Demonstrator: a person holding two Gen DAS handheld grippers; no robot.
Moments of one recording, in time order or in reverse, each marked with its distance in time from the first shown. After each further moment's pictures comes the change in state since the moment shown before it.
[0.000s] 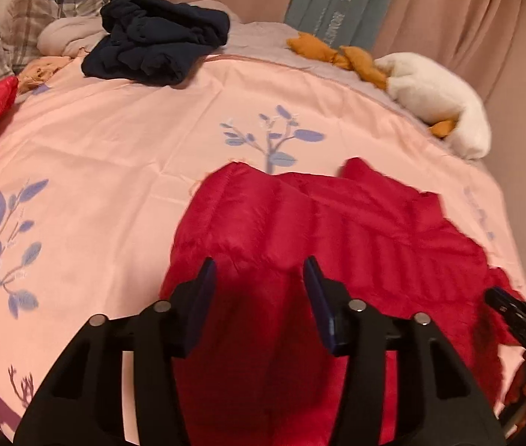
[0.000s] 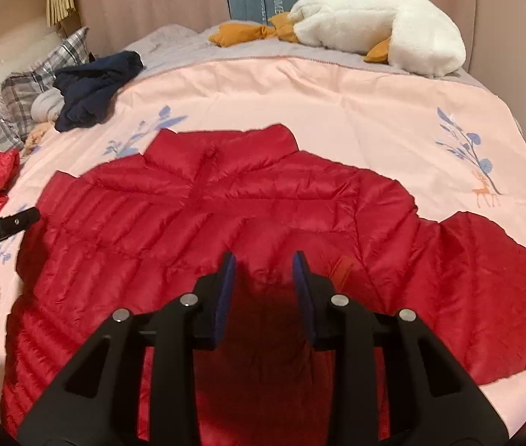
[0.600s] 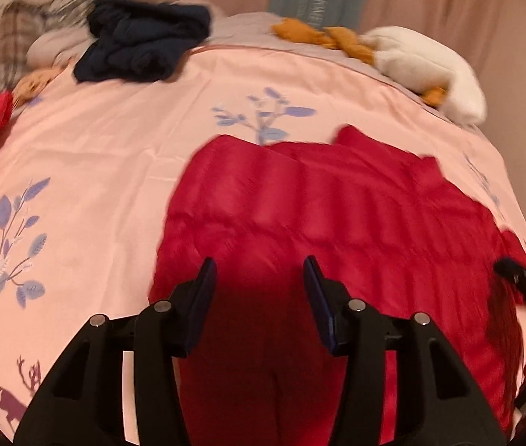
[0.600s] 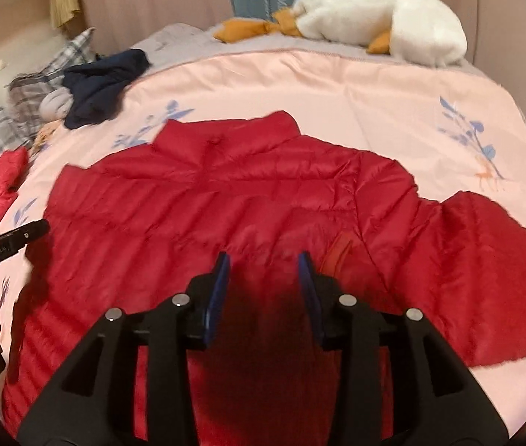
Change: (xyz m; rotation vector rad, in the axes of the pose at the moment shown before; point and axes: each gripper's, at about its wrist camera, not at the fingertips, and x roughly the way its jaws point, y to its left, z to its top) left arm -0.024 -0.014 -0.031 0.127 0.021 -0.006; right arm -0.022 -0.004 -0.022 0.000 -0.011 0.050
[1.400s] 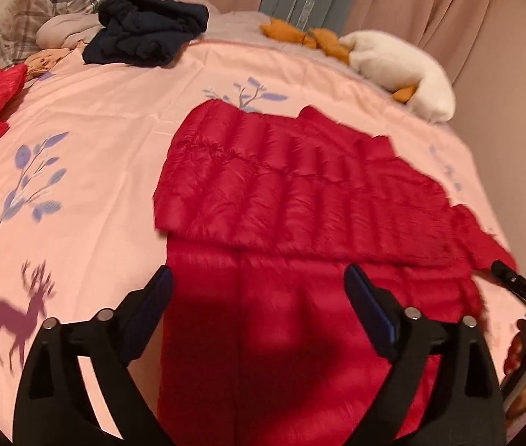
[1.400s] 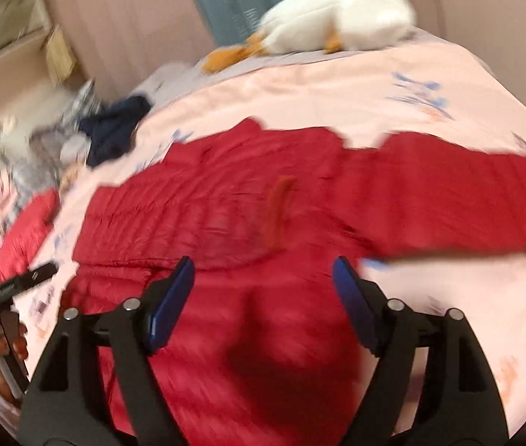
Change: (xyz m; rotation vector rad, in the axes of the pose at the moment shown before) left arm -0.075 -0.007 -0.059 -0.077 0.003 -0.088; right arm -0.088 -0.077 -0.071 0.238 -0.088 0.103
